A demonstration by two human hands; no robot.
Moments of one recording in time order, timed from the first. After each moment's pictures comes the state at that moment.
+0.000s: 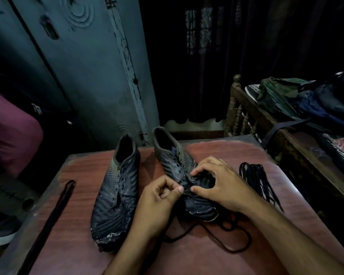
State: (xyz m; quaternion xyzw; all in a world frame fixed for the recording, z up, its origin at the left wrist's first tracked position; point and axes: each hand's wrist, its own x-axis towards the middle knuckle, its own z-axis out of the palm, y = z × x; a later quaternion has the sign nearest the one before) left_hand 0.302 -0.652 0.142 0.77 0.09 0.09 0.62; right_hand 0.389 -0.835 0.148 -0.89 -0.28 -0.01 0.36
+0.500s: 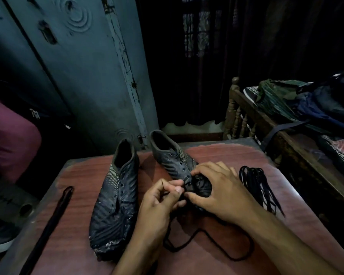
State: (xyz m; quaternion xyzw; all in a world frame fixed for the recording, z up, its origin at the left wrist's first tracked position) left_hand 0.300 -0.662 0.154 0.65 0.11 0.08 0.75; right_hand 0.375 -0.827 0.156 -0.92 -0.29 -0.08 0.26
